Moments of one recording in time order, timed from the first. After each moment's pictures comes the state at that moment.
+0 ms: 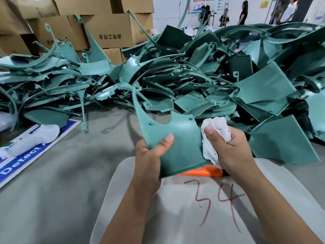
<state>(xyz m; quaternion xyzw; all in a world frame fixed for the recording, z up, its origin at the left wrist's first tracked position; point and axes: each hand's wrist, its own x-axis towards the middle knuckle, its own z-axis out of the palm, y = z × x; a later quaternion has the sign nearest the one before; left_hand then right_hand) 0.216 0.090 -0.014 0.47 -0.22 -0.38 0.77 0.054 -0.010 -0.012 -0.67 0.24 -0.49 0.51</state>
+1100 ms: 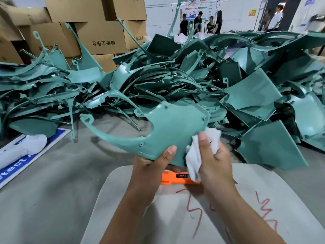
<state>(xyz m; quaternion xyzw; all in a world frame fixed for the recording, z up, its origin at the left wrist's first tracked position) 0.203 0.091 -0.011 0.47 -0.40 -0.33 0.72 0.081 0.015 -0.025 -0.51 0.31 -0.57 0.56</state>
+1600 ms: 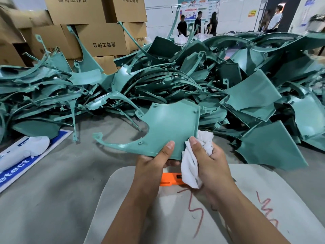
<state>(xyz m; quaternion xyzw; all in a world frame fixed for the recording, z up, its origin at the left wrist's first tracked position) 0.200 0.084 -0.008 0.45 -0.35 -0.35 0.74 0.081 0.013 -0.026 -0.48 0.26 -0.50 0.67</state>
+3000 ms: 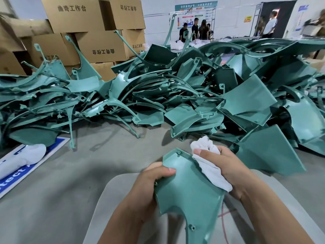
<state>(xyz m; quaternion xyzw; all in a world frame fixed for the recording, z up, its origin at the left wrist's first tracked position) 0.201 0.100 0.002 0.50 -0.26 -0.56 0.60 0.031 -0.027 -0.007 -0.55 0.29 -0.31 0.72</state>
